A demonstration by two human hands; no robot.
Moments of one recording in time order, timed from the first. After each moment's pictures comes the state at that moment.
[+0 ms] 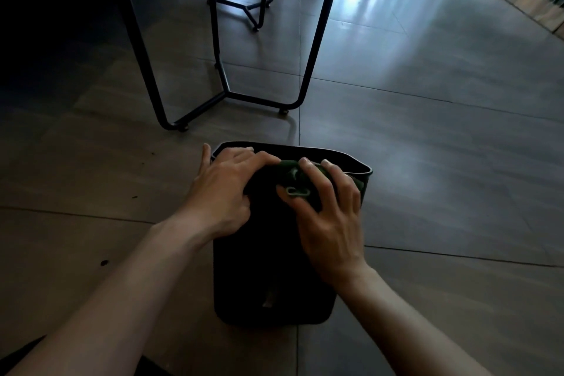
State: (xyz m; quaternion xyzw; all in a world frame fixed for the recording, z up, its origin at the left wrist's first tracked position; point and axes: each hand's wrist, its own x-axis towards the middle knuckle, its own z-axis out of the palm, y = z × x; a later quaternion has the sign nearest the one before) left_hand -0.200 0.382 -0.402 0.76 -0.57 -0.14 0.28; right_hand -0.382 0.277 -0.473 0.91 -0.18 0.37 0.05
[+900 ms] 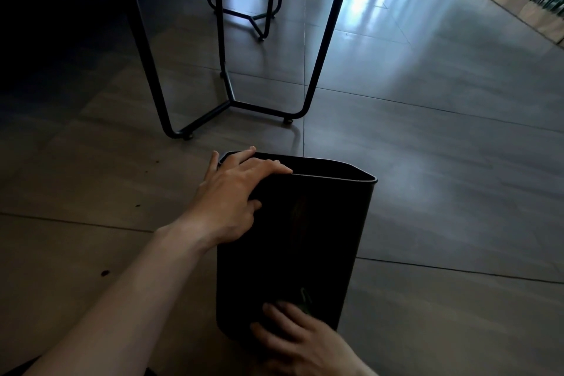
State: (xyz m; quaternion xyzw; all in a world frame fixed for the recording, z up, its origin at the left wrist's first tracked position) left_hand -0.188 0.374 -0.407 0.76 -0.58 -0.15 0.27; right_hand -0.442 0.335 -0.572 0.95 0.19 -0.02 0.25
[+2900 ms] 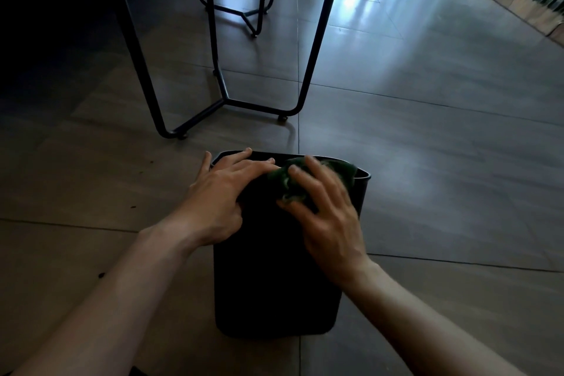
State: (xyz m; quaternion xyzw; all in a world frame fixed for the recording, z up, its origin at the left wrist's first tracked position) left_hand -0.178 0.378 -0.408 0.74 -0.60 -0.17 0.27; right_hand -0.368 0.256 -0.462 0.92 -0.10 0.37 0.00
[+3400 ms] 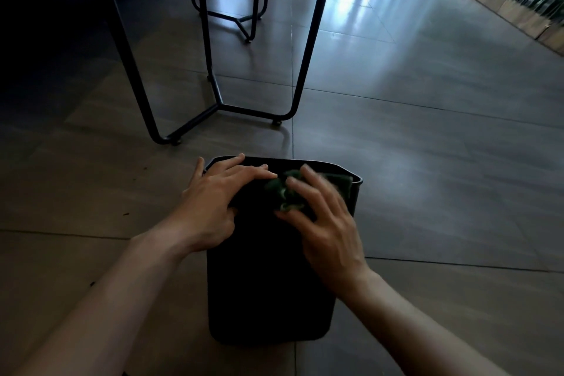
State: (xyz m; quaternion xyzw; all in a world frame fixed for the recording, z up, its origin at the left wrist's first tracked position) left_hand -0.181 0.376 -0.403 0.73 -0.60 -0.18 0.27; right_hand -0.385 0.259 -0.464 0.93 -0.10 0.34 -0.01
